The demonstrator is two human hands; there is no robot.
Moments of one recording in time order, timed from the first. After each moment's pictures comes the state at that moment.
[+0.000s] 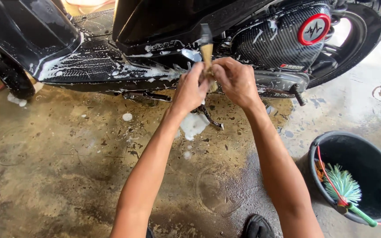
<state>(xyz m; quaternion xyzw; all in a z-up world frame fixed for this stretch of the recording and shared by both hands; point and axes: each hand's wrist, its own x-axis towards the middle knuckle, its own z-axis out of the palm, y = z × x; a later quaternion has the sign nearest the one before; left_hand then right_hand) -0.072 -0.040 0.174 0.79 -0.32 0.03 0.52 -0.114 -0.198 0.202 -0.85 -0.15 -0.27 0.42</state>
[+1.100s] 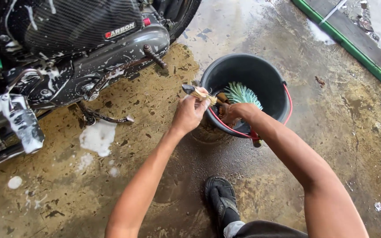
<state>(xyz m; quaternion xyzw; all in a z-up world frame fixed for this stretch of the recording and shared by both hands) -0.228 -0.412 0.012 0.68 -0.41 -0.27 0.53 -0.340 -0.591 -0.006 -0.84 0.27 0.45 0.14</state>
